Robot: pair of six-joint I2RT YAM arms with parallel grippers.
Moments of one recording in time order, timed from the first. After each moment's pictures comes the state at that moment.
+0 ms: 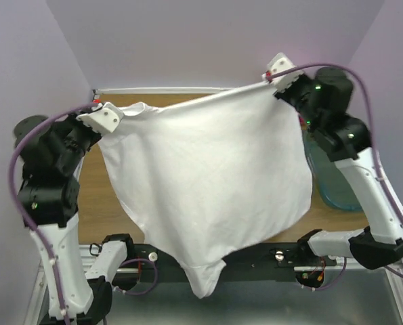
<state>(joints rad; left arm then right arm) 0.10 0.89 1.74 -0.84 0.27 0.82 0.50 1.27 1.79 -0.57 0.29 -0.83</state>
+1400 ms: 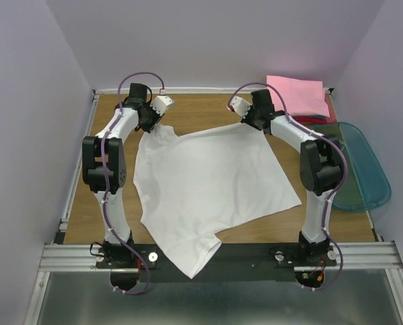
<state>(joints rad) -0.09 2.04 1.64 -0.56 0.23 0.66 0.32 2.04 1.54 -0.26 0.08 -0.87</state>
